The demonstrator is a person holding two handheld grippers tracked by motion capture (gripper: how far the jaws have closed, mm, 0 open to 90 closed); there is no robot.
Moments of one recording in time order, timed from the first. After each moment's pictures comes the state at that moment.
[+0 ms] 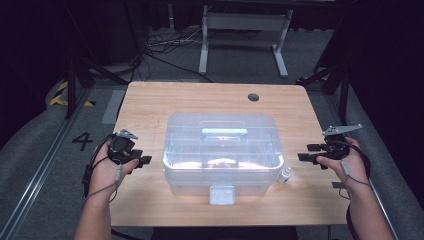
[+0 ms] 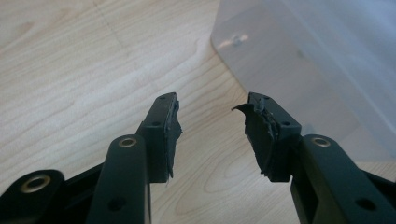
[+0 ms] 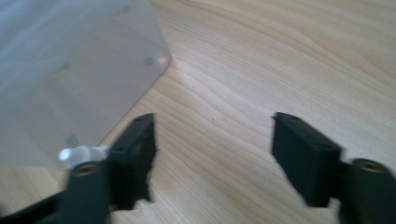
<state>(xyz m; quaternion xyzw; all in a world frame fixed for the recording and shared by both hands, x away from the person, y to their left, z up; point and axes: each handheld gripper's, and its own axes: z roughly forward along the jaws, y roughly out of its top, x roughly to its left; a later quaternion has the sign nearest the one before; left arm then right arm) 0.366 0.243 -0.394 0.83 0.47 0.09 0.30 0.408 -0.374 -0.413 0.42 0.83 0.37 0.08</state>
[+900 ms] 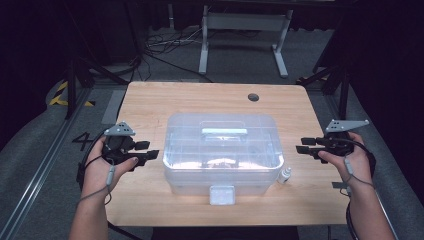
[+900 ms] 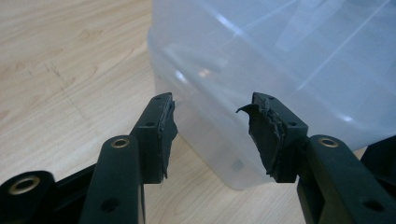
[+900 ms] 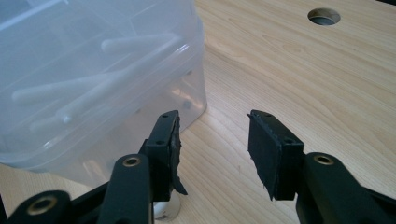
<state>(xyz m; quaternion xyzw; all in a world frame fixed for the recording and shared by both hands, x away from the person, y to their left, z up) 0.340 0.228 -0.340 0.82 0.39 0.10 0.40 0.398 -0.359 -0.379 0.34 0.83 0.42 0.10</state>
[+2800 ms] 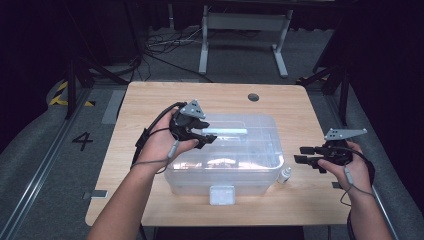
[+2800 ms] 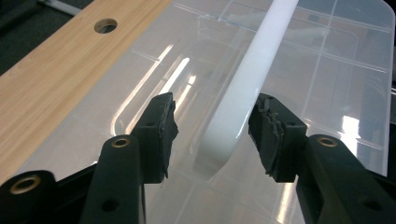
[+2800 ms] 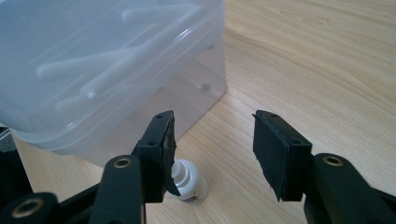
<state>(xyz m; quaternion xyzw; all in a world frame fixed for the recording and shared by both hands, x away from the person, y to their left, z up) 0.391 0.089 -0.303 0.89 0.22 0.10 0.39 0.380 -0.355 -0.392 0.37 0.83 0.42 0.07</state>
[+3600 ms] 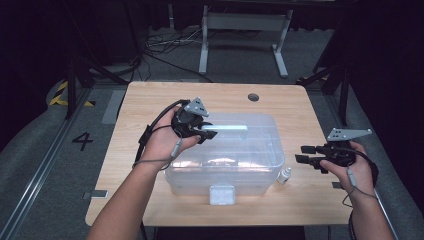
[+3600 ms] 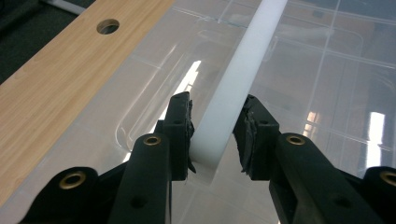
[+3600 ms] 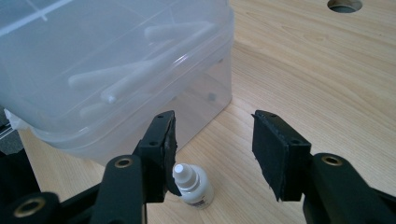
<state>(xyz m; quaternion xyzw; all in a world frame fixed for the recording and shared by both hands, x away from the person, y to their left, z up) 0.397 0.084 -0.294 0.90 0.21 0.11 0.37 0.370 -0.352 -0.380 0.35 0.82 0.44 0.09</state>
